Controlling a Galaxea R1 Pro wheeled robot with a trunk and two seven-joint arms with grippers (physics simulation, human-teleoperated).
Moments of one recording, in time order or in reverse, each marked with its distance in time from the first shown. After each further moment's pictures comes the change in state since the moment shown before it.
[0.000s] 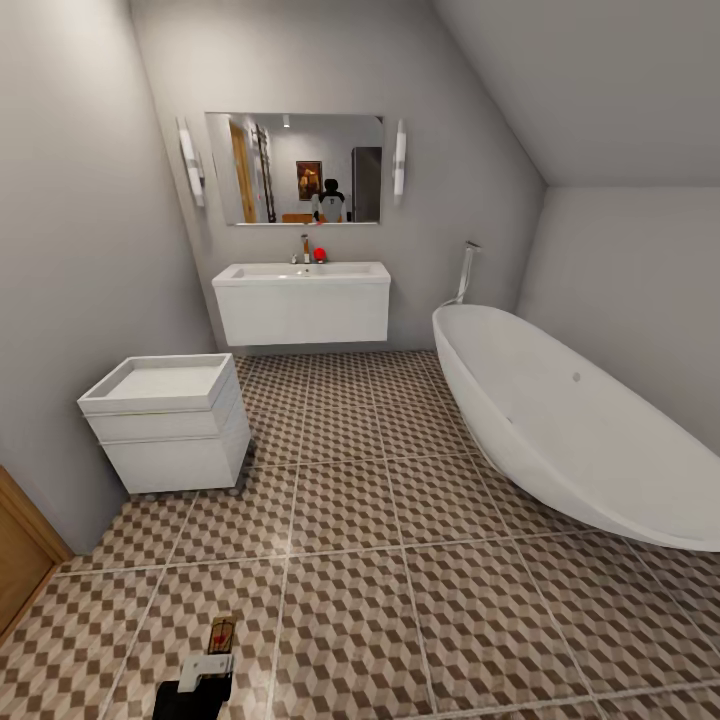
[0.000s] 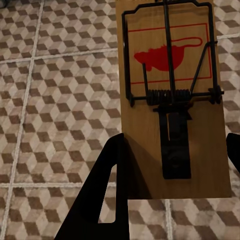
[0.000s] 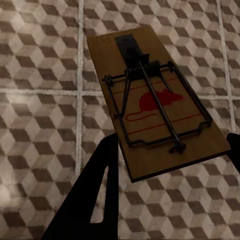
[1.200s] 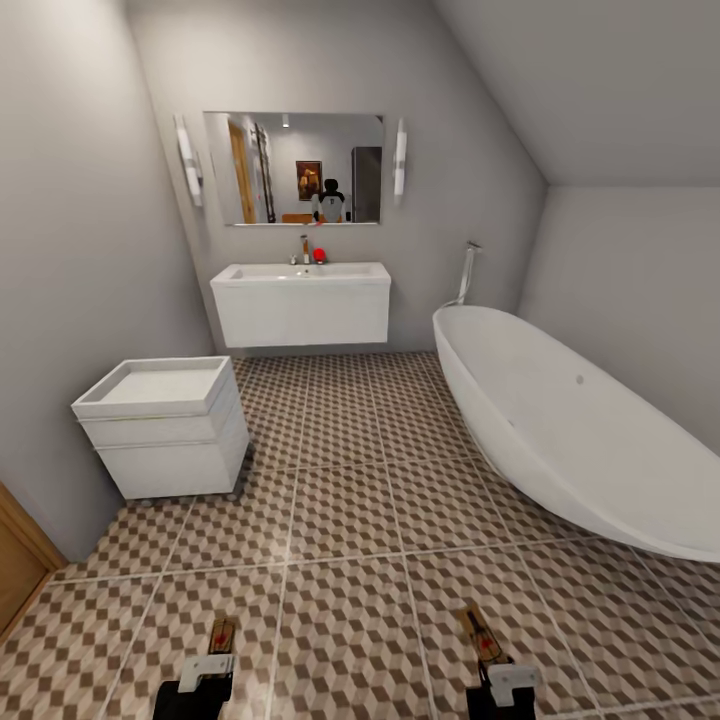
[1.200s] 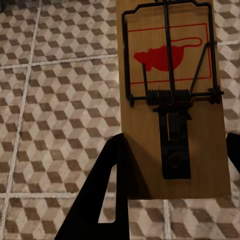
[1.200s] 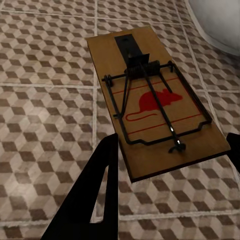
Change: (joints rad) left arm 0.000 0.000 0.000 0.000 0.000 0.000 -0.005; right arm 0.000 0.027 0.001 -0.327 0.005 -0.033 -0.001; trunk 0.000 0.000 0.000
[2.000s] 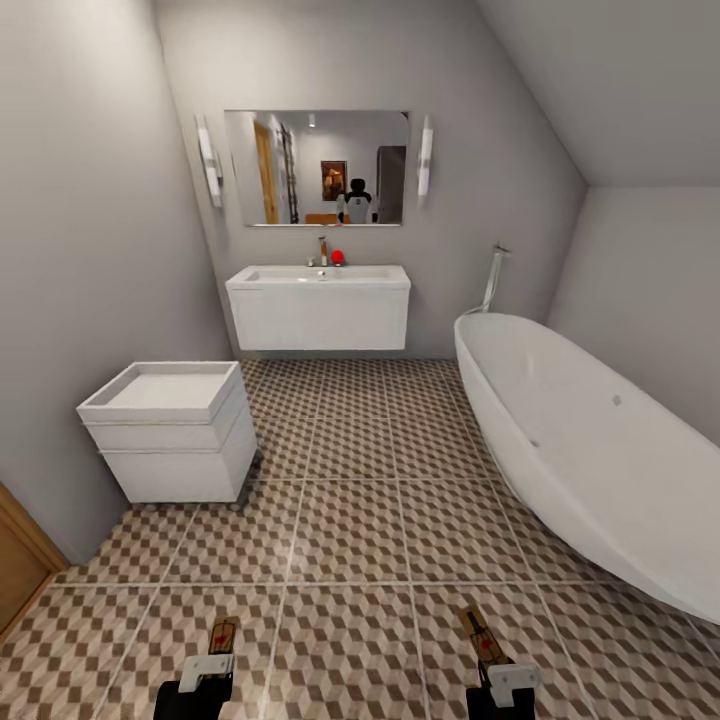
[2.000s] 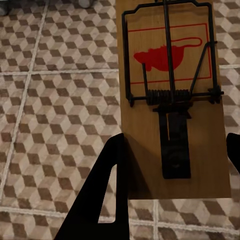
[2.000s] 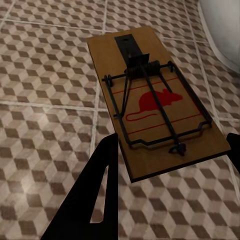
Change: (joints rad) left arm 0.000 -0.001 0.000 0.000 0.000 0.000 0.000; right arm 0.000 0.002 0.000 0.002 0.000 0.000 -0.003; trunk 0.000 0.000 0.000
